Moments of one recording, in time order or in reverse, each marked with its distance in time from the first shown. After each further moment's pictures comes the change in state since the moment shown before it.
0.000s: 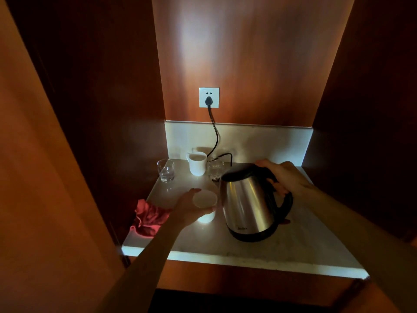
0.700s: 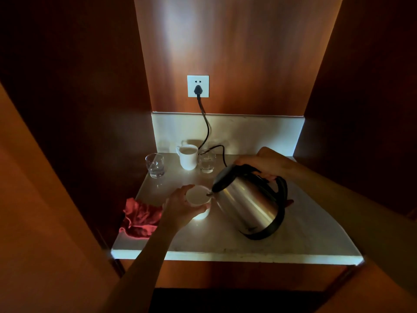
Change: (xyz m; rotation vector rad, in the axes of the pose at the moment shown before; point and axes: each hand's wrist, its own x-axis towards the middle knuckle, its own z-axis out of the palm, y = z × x) left_hand -0.003 -0.010 0.005 0.079 0.175 0.112; right_hand 0.050 -0.008 0.014 -0.431 -0.139 -0.026
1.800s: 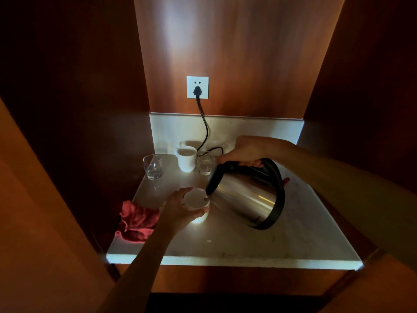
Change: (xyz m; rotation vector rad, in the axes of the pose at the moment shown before) left_hand 0.004 -0.008 0.005 -0.066 -0.015 -0.007; right_hand 0.033 -0.055 -0.003 -0.460 -0.147 -0.067
